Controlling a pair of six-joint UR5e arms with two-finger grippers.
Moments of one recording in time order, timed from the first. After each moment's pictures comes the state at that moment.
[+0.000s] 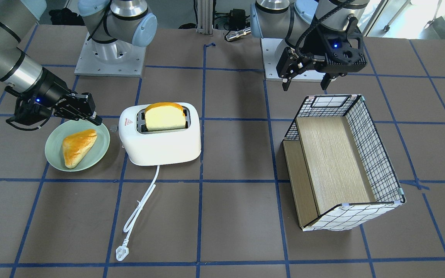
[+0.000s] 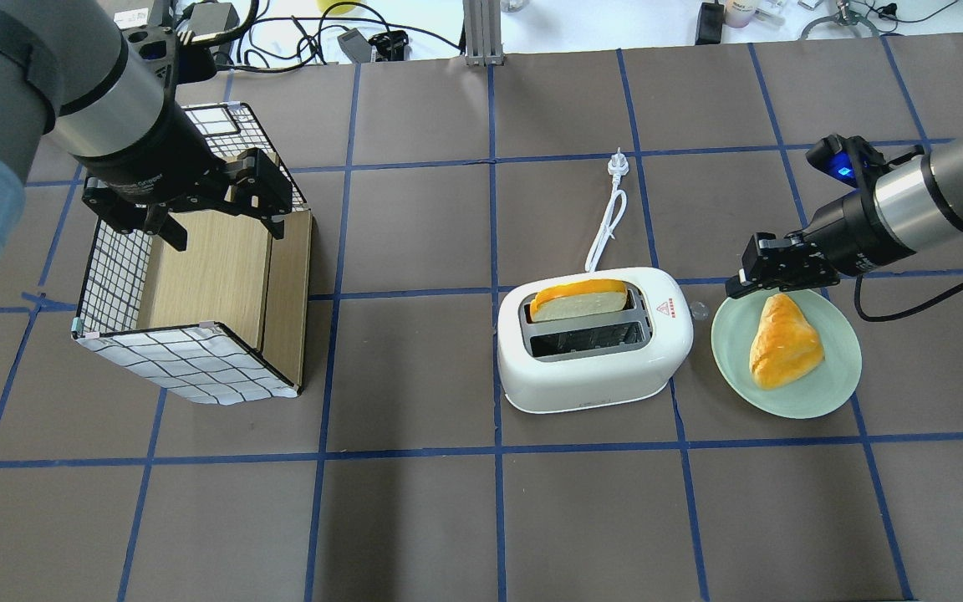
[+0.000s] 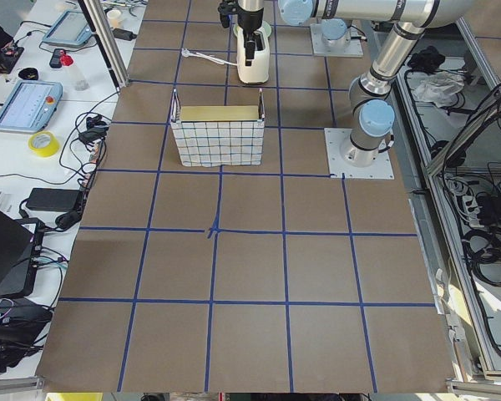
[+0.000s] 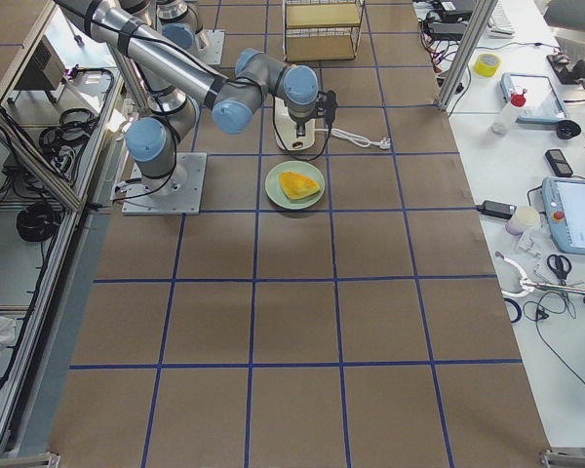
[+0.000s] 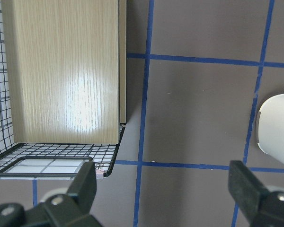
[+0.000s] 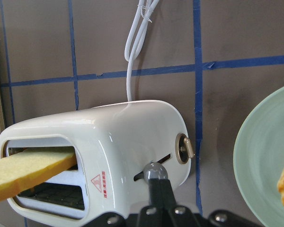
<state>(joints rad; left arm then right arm) -1.58 -1.46 -1.67 -1.53 1.56 -0.10 1.16 -1.64 2.07 -1.80 -1.04 -0.43</state>
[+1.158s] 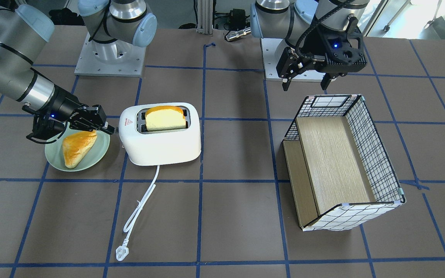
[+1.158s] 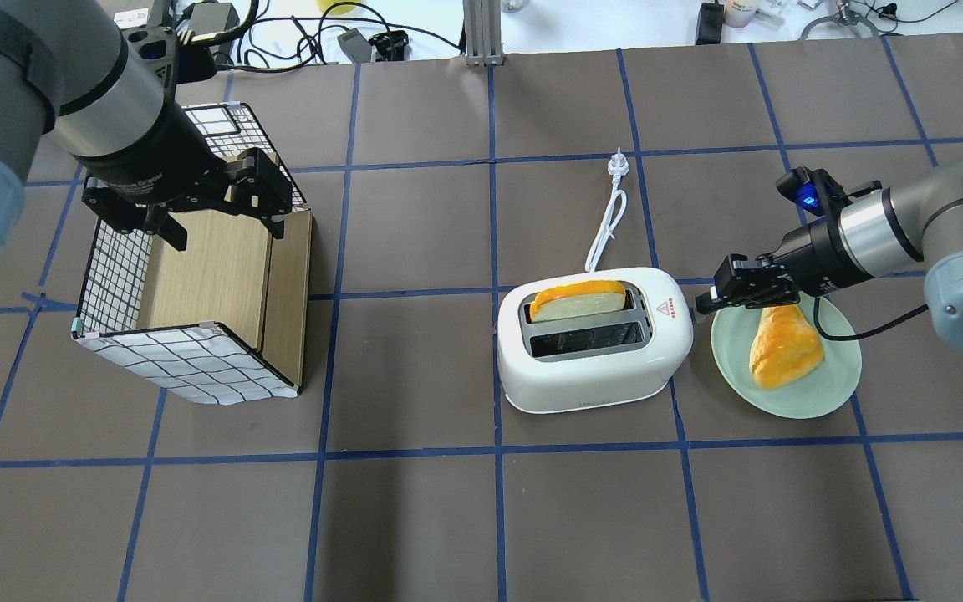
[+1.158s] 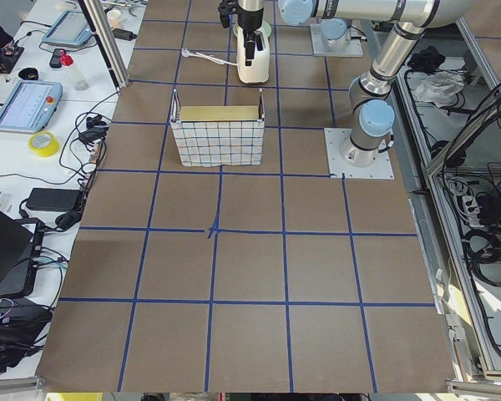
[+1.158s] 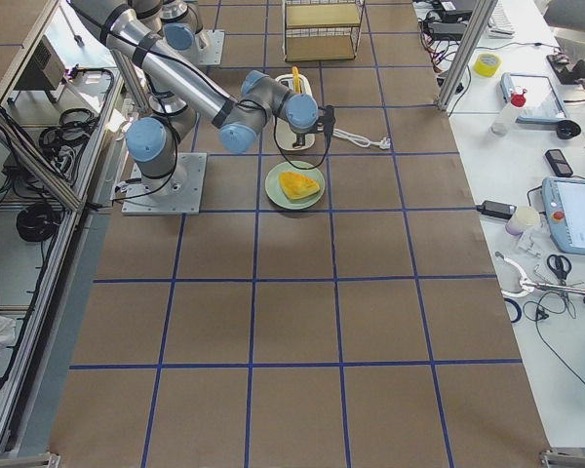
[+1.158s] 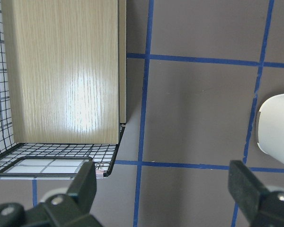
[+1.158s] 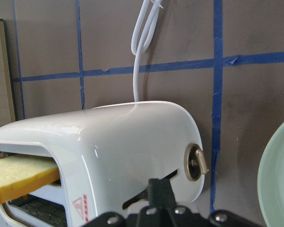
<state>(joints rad) -1.58 -1.46 -1.67 -1.53 1.56 -0.10 1.16 -1.54 2.12 -1.87 -0.97 -0.48</state>
